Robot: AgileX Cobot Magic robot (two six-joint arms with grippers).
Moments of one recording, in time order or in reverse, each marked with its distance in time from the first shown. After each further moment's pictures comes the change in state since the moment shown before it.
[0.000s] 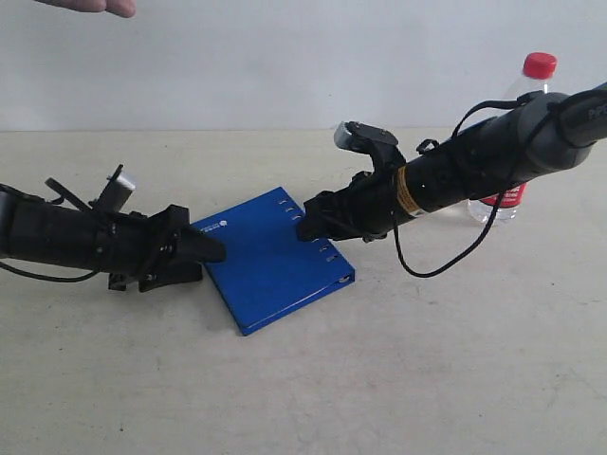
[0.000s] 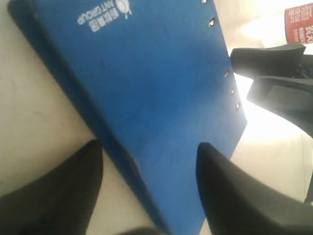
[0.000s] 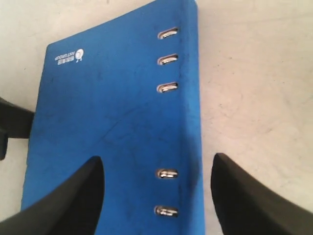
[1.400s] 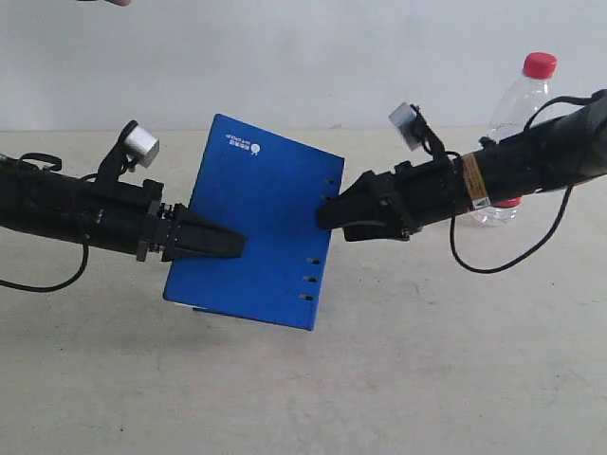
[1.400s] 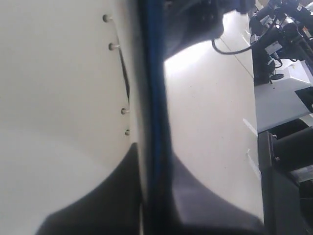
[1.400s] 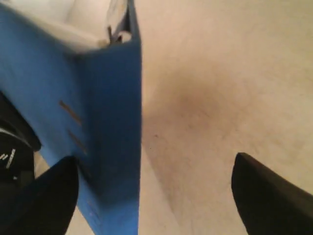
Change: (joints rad) left arm -0.041 -0.124 -0.018 0.134 0.343 0.410; right arm -0.189 0.032 -0.002 0.007 -0.542 -0.111
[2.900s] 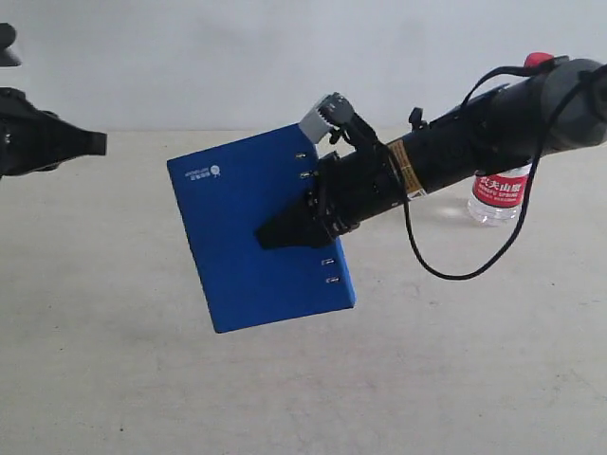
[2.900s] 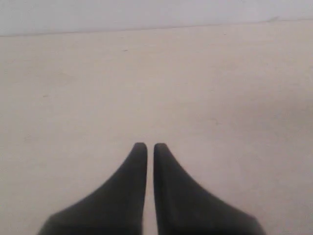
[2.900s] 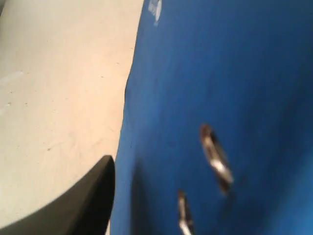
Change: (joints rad) left arm -0.004 -0.472 0.153 -0.105 -1.108 -0.129; right arm 0.225 -0.168 0.043 -0.017 0.179 -0.400
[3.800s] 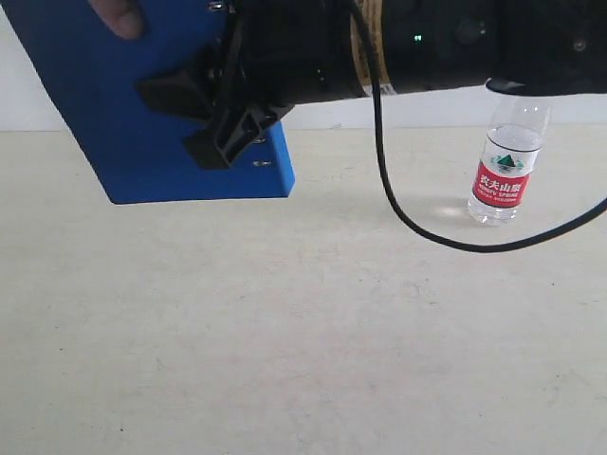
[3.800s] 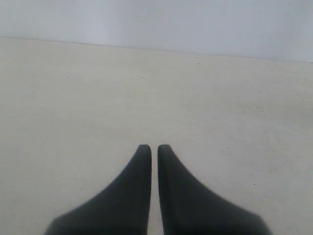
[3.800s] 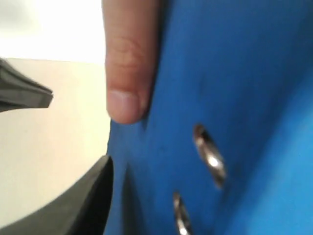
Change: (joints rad) left arm -0.097 -0.874 0.716 0.377 -0.342 -0.563; right arm 0.297 -0.479 0.089 0.284 0.434 -0.285
